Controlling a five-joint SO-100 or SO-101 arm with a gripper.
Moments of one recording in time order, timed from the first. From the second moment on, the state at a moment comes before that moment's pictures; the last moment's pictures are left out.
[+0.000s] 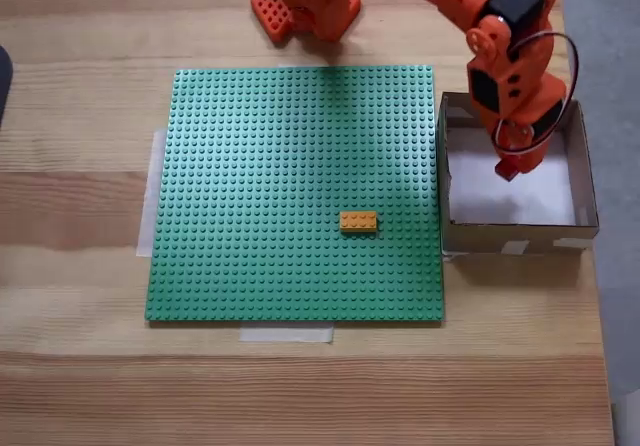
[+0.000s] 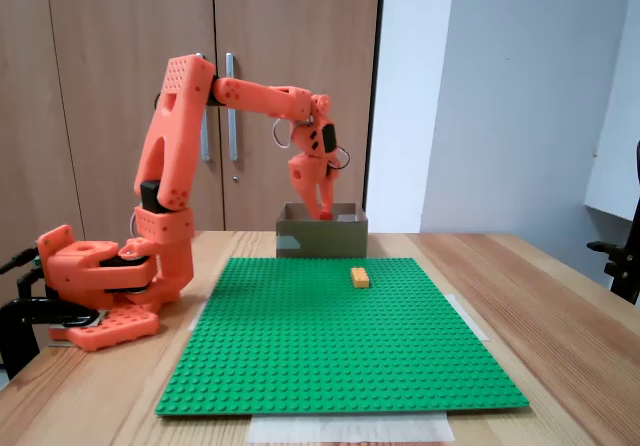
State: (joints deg) arm -46.1 70.1 73.5 70.2 0.9
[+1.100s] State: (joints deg) arm -48.0 58.8 68.0 70.6 -6.4
